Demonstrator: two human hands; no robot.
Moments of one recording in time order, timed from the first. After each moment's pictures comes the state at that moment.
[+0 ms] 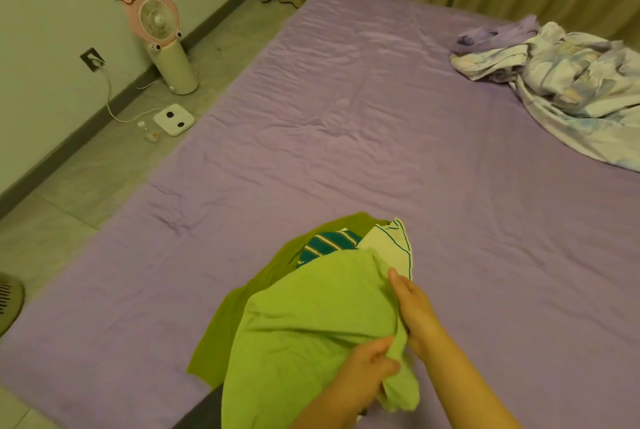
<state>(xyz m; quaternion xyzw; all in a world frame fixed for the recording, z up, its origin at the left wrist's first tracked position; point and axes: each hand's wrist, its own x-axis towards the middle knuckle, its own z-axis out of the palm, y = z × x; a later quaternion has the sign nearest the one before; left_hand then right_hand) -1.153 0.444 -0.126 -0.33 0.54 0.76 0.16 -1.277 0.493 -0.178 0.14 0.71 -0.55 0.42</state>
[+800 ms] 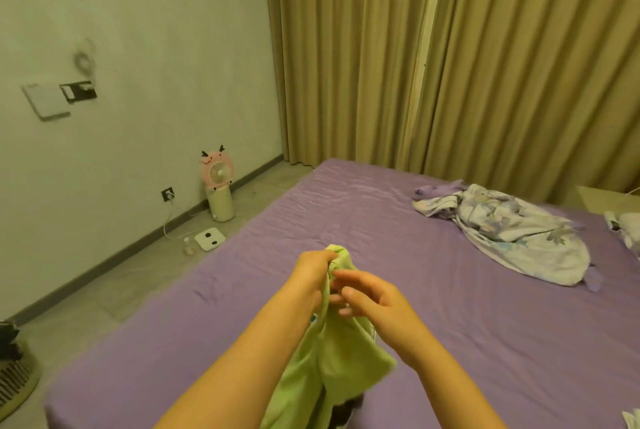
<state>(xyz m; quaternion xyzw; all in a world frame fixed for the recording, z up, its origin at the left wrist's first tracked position) -1.134 0.488 0.150 -0.39 0.51 0.76 -0.12 -1.174 0.619 0.129 -0.37 0.63 -0.60 0.32</state>
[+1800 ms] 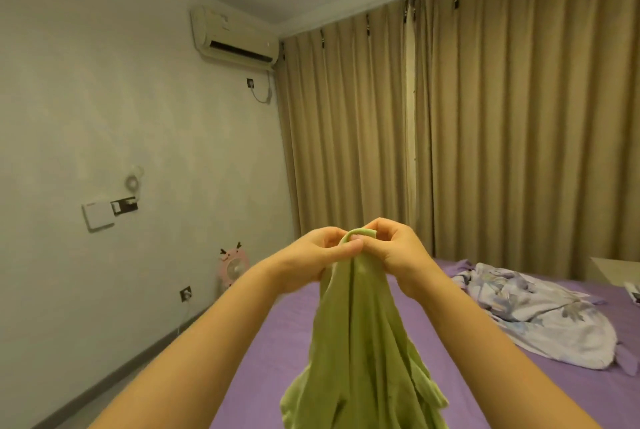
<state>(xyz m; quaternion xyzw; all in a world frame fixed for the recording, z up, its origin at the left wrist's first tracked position) -1.087 0.539 0.333 -0.05 0.82 0.56 -0.10 -1.204 0.664 0.312 -0.42 0.55 -0.70 0.17</state>
